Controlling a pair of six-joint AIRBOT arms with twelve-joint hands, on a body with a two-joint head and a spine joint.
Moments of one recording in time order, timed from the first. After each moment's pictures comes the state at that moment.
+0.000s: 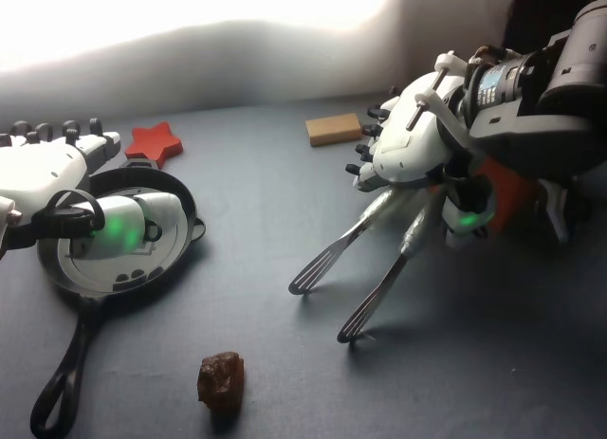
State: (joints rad) left arm 0.54 -0.83 0.75 -1.32 -0.85 1.91; right arm -0.14 -1.38 1.29 -0.41 -0.53 -1.10
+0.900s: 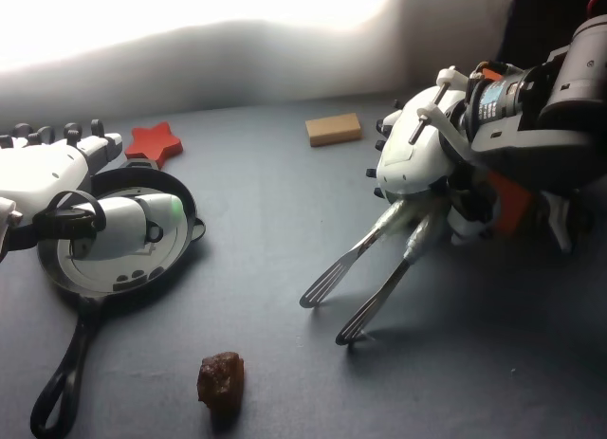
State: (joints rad) left arm 0.54 -0.83 0.75 -1.32 -0.85 1.91; right arm -0.16 -1.38 1.29 -0.41 -0.52 -1.10
